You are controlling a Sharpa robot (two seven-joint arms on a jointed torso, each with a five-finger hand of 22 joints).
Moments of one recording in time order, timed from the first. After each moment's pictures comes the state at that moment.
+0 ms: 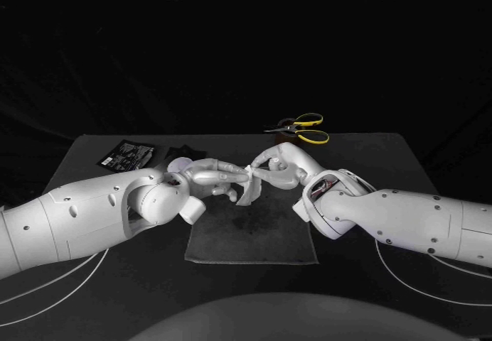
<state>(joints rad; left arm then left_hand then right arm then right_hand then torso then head) 1.12 -0.74 -0.12 1.46 -0.05 -0.04 0.04 1.41 -0.13 0.62 0.04 0.05 0.98 0.11 0.52 0.22 1.17 0.05 0.35 0.16 1.35 -0.02 1.37 0.74 0.17 1.03 0.07 0.90 0.59 1.09 -0.73 -0.14 1.61 -1.03 -0.70 -0.02 1.23 -0.01 0.52 -0.09 0.05 1.03 0.09 0.31 0.44 1.42 0.02 1.30 1.31 1.46 -0.04 1.50 1.31 0.12 1.31 0.06 1.02 1.27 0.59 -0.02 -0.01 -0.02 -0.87</state>
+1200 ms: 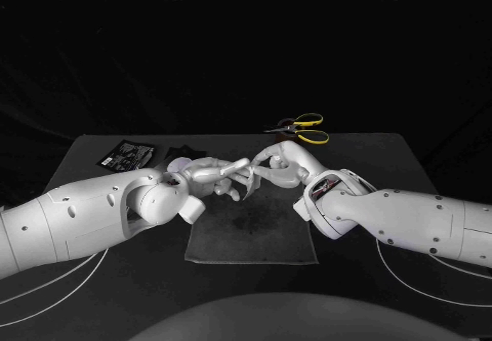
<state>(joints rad) 1.12 -0.75 -0.12 1.46 -0.05 -0.04 0.06 1.32 -0.12 -0.03 0.29 0.05 0.83 0.16 0.51 0.25 0.93 0.10 0.53 0.19 1.24 0.03 1.37 0.57 0.17 1.02 0.13 0.80 0.53 1.09 -0.73 -0.14 1.62 -1.01 -0.72 0.02 1.23 0.00 0.53 -0.08 0.05 1.03 0.08 0.32 0.44 1.42 0.01 1.31 1.31 1.46 -0.05 1.51 1.31 0.11 1.31 0.06 1.03 1.27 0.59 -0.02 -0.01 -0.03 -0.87</state>
